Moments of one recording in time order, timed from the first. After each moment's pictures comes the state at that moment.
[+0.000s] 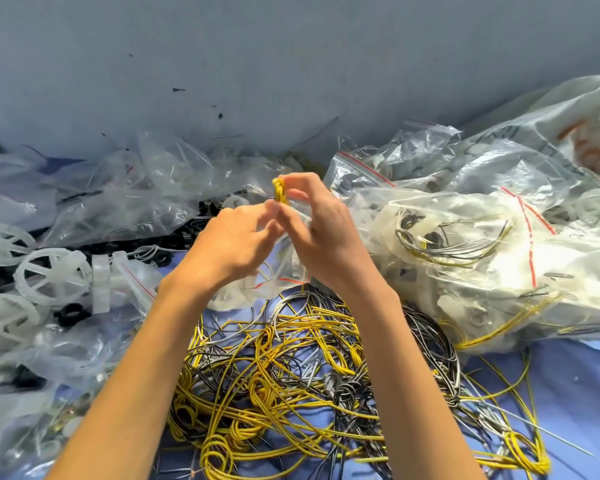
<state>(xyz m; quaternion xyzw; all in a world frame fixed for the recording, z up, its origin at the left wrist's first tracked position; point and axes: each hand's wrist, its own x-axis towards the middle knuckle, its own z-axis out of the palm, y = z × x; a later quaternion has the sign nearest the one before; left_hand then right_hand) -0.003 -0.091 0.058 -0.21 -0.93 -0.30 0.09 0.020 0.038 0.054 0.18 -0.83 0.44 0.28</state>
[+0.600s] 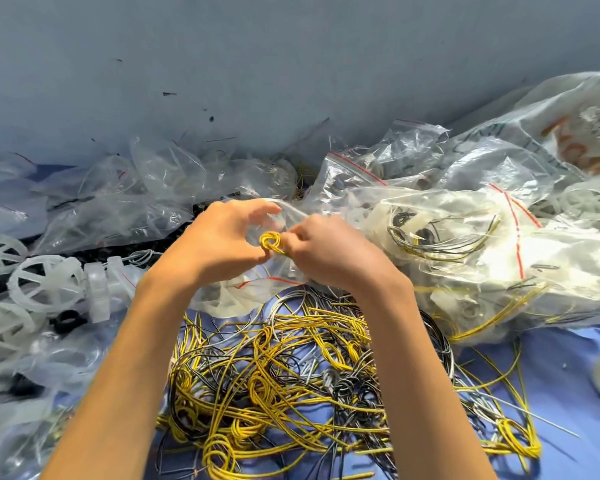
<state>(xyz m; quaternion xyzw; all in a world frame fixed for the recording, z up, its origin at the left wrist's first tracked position) -0.009 -0.104 0.060 -0.26 -0.91 -0.30 0.09 0.031 0.046 0.066 0.05 -0.97 0.23 0.08</state>
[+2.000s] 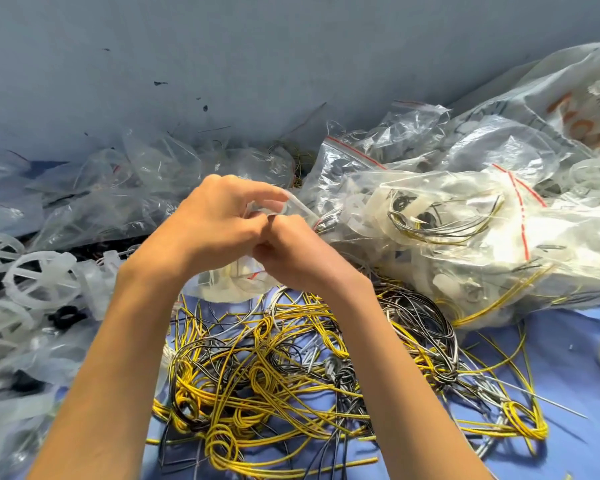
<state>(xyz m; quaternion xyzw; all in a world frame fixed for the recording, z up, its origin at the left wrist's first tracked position) 0.015 -0.097 0.082 -0.30 -0.89 -0.33 0.10 0.020 0.022 0.043 0.21 -0.94 0.23 0.11</state>
